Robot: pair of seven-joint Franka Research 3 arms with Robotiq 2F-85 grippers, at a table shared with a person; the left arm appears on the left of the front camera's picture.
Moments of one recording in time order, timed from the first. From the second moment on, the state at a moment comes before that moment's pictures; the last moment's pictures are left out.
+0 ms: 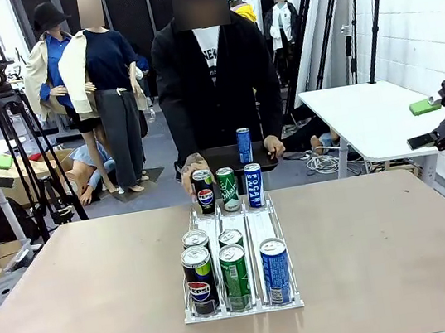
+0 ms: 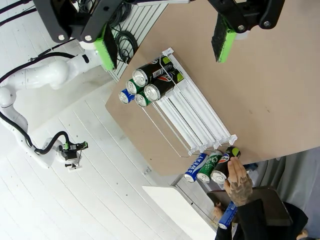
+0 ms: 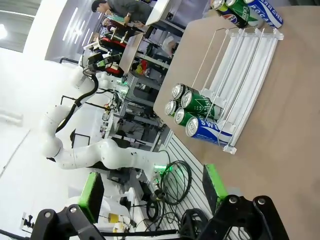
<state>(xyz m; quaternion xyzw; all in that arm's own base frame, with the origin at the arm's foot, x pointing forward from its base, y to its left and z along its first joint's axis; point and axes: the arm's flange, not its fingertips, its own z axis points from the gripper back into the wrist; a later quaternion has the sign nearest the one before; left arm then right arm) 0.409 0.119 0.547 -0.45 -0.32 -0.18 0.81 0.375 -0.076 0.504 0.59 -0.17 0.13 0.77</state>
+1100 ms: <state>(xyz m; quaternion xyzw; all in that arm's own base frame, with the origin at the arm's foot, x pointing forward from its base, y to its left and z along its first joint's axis) 0.409 0.119 0.547 -0.45 -0.32 -0.18 0.81 0.375 -0.076 0.503 0.59 -0.17 0.13 0.77</state>
